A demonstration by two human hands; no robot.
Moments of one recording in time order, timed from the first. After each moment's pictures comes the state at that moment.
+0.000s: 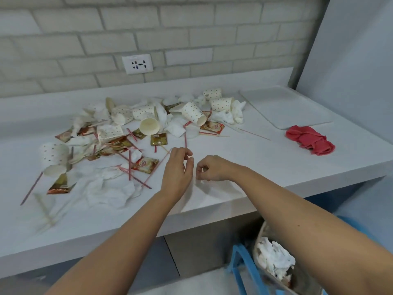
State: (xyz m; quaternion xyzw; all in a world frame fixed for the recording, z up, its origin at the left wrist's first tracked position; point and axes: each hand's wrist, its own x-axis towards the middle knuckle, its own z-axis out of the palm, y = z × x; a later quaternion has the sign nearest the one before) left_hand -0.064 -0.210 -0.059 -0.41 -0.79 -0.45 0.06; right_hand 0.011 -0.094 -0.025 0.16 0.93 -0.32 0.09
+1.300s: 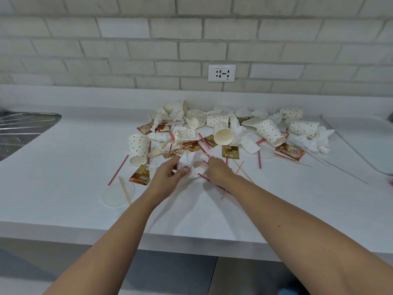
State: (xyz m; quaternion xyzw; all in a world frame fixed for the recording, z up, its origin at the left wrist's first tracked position) left_hand -0.189 -0.382 -0.041 -0.28 -0.79 -0.54 -0.08; right_hand -0.170 -0.217 -0.045 0.18 0.96 -0.22 0.06
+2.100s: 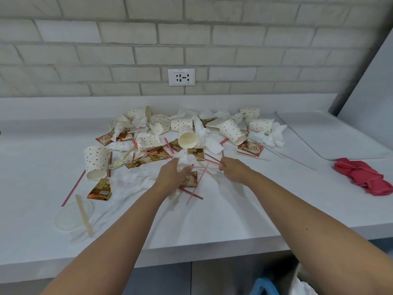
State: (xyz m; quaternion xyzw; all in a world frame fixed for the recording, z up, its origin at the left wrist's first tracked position) left_hand -0.174 -0.281 -0.027 -0.24 -0.88 -0.38 -0.15; right_hand -0.100 -0.106 -0.028 0.27 0.93 -0.22 0.09
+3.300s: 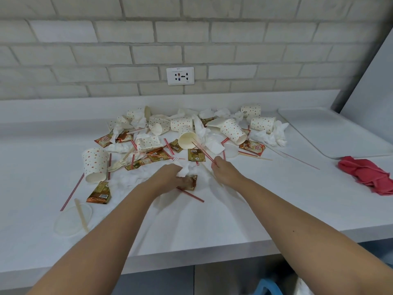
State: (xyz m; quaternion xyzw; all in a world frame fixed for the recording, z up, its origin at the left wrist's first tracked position) left_hand -0.200 -0.284 -0.031 -0.36 -0.90 -0.19 -0.17; right_hand -0.112 -0.120 -0.045 0.24 0.91 -0.34 -0.01
